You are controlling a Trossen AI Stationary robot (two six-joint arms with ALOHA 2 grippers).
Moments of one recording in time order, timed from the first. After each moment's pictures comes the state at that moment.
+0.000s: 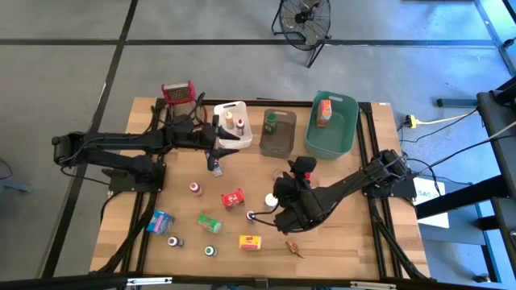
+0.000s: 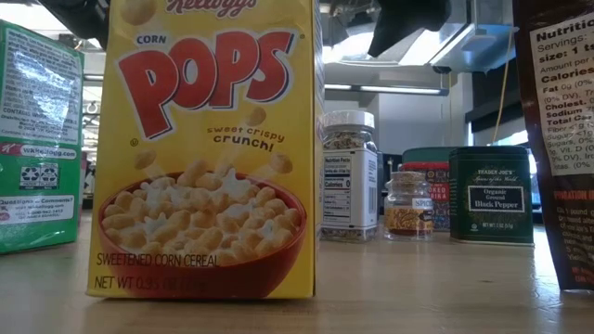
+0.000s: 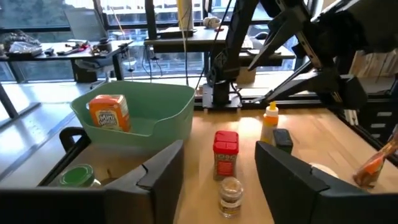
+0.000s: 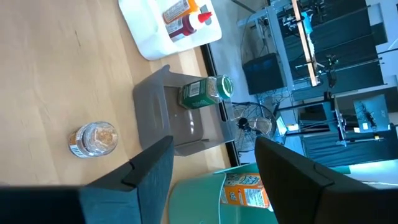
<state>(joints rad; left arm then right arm) 0.29 1.04 0.54 0.38 0.26 0.04 0.49 1.98 1.79 -1.57 1.04 0.70</state>
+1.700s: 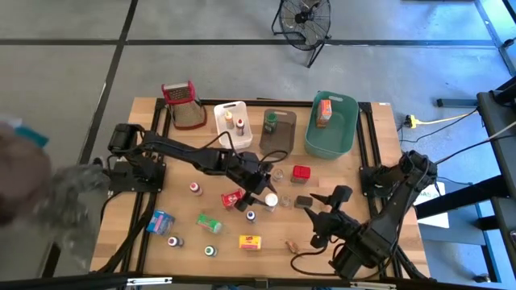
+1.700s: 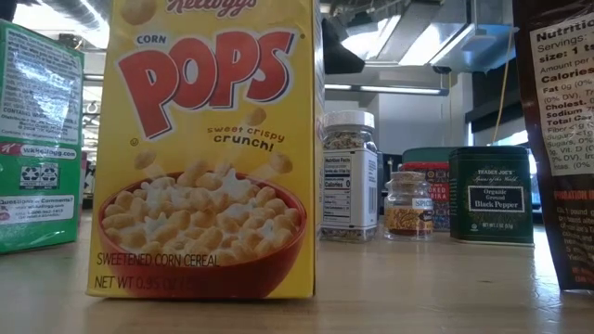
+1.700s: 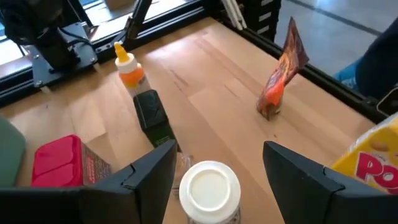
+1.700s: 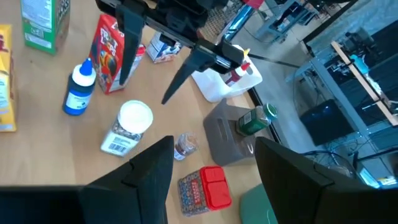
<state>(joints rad) -0.08 1.71 1.12 0.03 0.32 0.35 0.90 1.80 1.68 -1.57 1.08 1.06</state>
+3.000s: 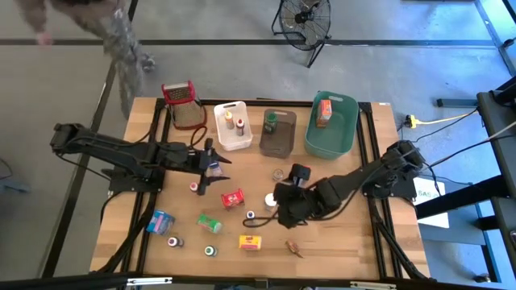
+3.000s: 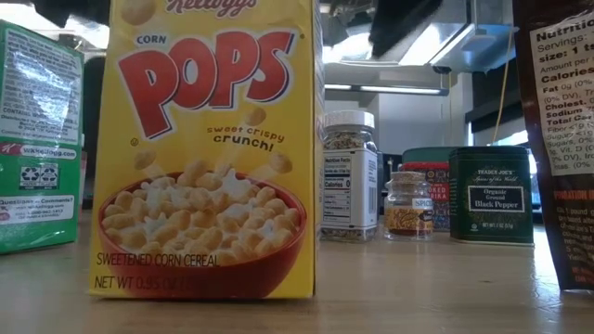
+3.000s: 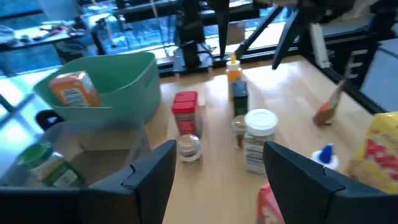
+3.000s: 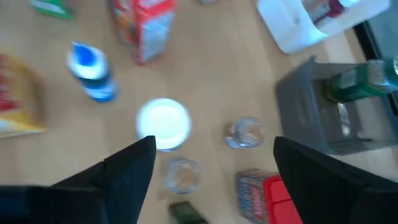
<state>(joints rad) -0.11 0.91 0.52 0.11 -0.11 0.11 0.47 1.80 1.61 -1.08 0.55 0.58</state>
